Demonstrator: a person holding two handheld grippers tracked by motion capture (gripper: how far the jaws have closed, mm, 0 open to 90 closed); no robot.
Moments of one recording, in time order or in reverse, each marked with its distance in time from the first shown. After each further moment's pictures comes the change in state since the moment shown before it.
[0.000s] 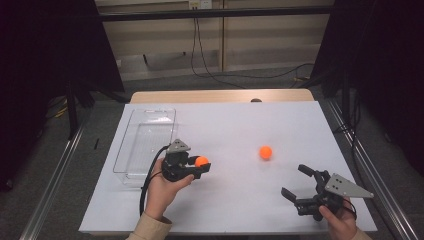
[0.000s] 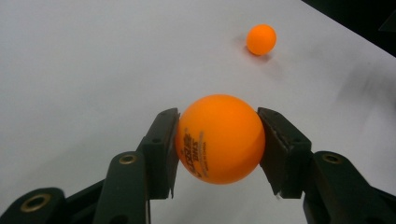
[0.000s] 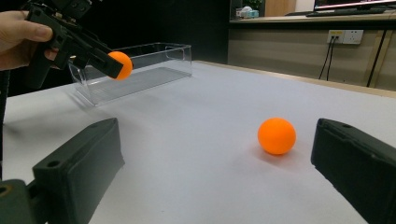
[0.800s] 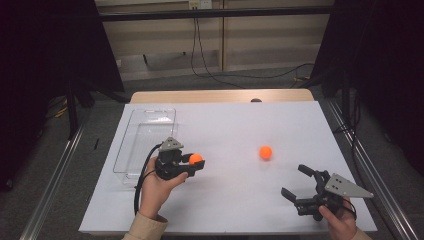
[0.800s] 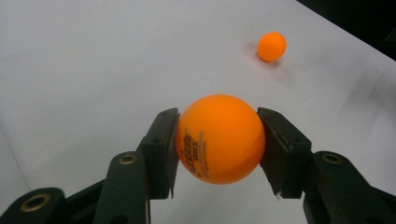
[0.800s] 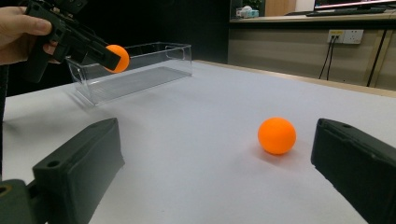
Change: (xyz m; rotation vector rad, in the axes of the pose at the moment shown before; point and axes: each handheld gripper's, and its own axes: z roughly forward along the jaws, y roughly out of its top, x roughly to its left) left arm 0.010 0.001 -0.013 -0.015 0.024 -0.011; right arm 0.000 0.000 0.000 0.001 0.000 0.000
